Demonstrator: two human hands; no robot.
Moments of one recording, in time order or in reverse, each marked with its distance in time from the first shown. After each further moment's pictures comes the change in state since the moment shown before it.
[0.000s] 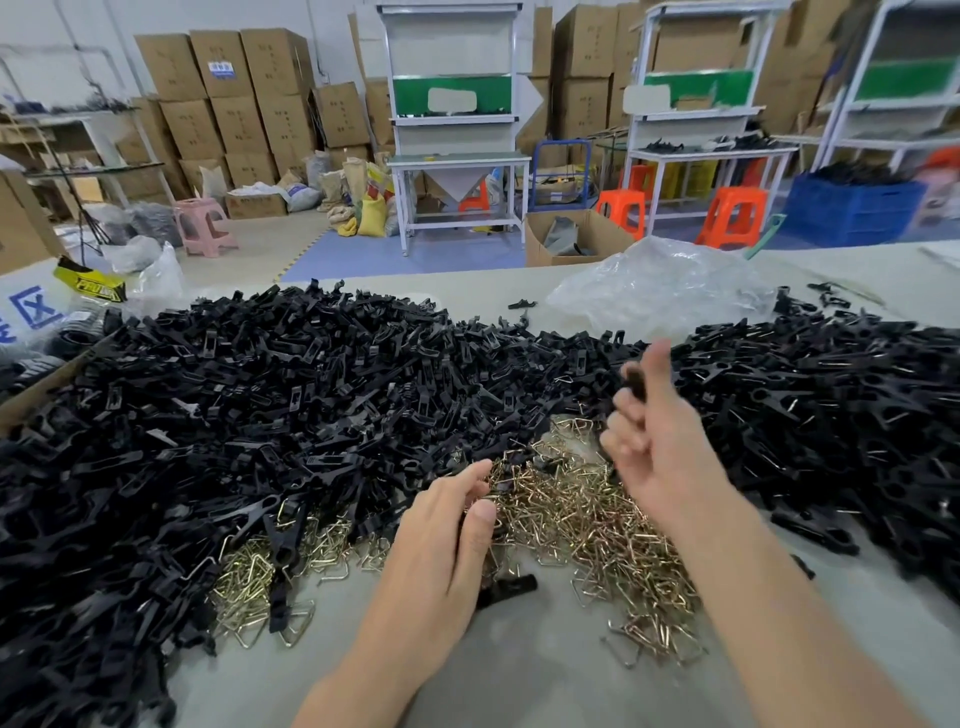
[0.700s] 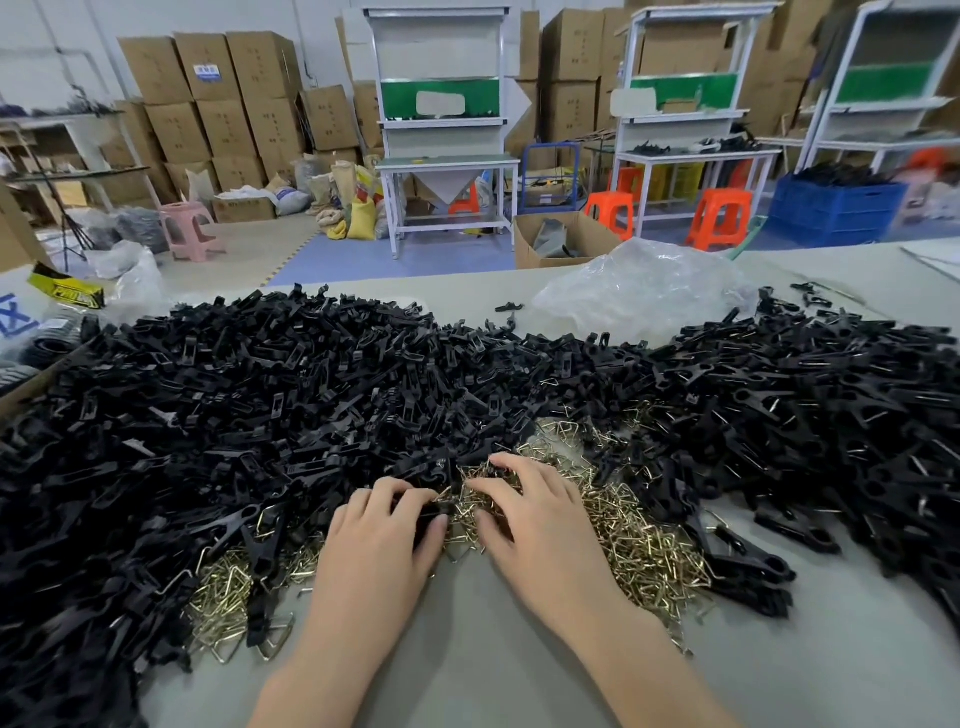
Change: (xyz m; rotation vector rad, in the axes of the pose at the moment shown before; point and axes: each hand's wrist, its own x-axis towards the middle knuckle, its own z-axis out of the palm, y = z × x) left_hand 0.016 -0.032 -0.006 0.630 0.116 0.050; right_hand -0.019 0.100 -0.020 -1.762 -0.236 -0.648
